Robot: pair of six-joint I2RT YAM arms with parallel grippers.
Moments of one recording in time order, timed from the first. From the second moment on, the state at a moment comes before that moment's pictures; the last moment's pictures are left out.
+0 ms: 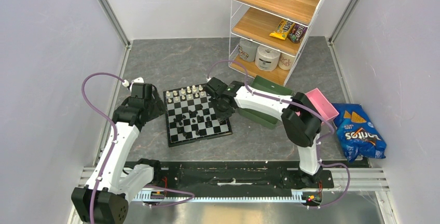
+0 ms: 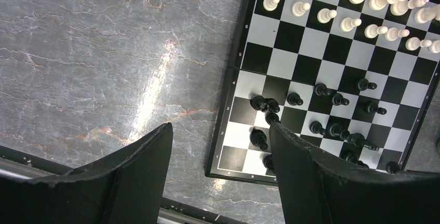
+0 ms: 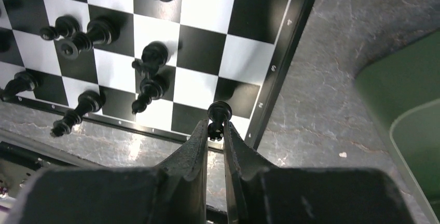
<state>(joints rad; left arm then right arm) -0.12 0.93 0.86 -0.85 -0.26 -0.51 0.91 1.98 1.55 -0.76 0.06 0.52</state>
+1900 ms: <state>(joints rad) -0.12 0.94 0.86 -0.85 -0.26 -0.51 0.92 2.15 1.86 -0.77 0.05 0.49</state>
